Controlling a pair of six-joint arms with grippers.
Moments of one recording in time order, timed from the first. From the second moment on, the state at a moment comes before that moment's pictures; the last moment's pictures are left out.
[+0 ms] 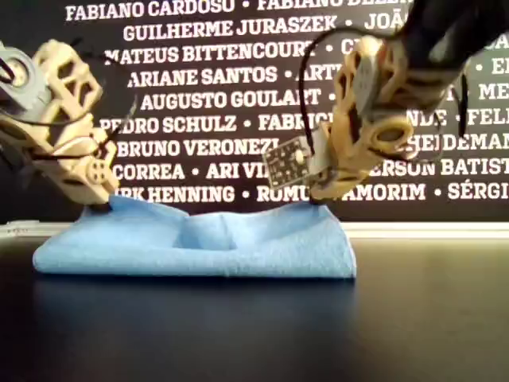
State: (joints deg) left arm -14.9 60.9 71.5 14.4 -6.4 1.3; right arm 17.8 37.0 40.0 22.6 -7.5 -5.2
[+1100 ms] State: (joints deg) left arm -12.3 46.2 54.7 14.4 -6.4 1.3; right arm 14.1 17.2 13.7 22.6 -7.5 -5.2
